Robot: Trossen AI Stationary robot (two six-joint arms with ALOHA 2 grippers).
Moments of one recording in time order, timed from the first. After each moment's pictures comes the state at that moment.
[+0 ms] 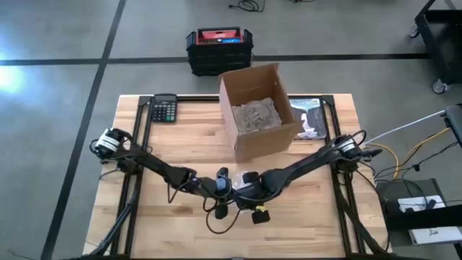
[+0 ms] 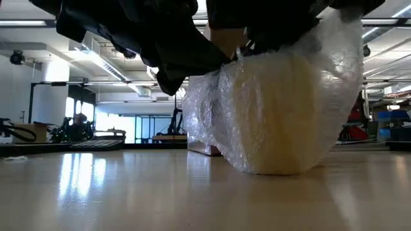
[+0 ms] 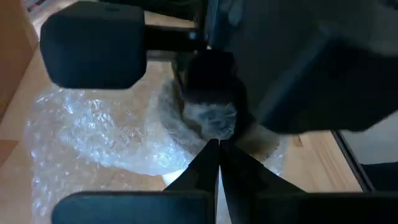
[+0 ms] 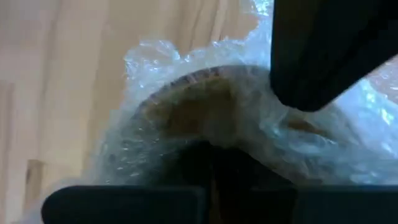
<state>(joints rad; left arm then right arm) -0.37 1.75 0.89 0.45 -0.22 -0.38 0.34 2.07 1.53 -0.83 -0.02 0.14</state>
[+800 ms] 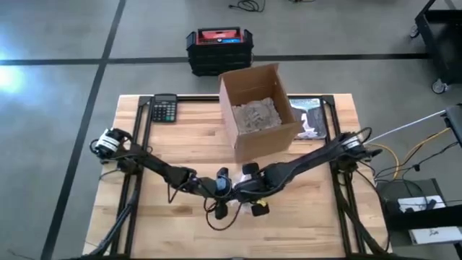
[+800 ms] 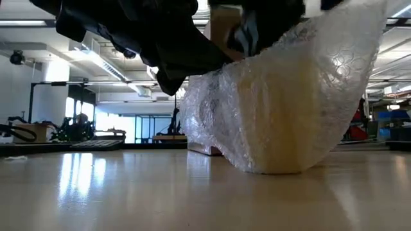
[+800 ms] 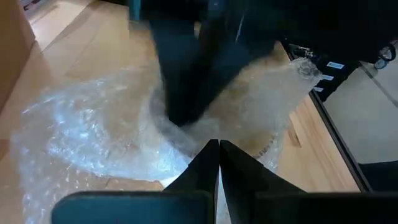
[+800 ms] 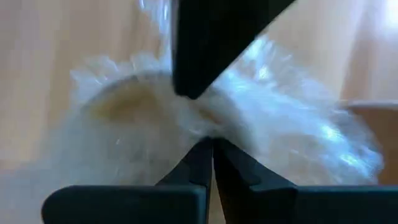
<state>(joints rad) -0.37 1.75 0.89 0.45 -0.21 -0.38 0.34 2.05 1.58 -0.91 0.10 0.09</state>
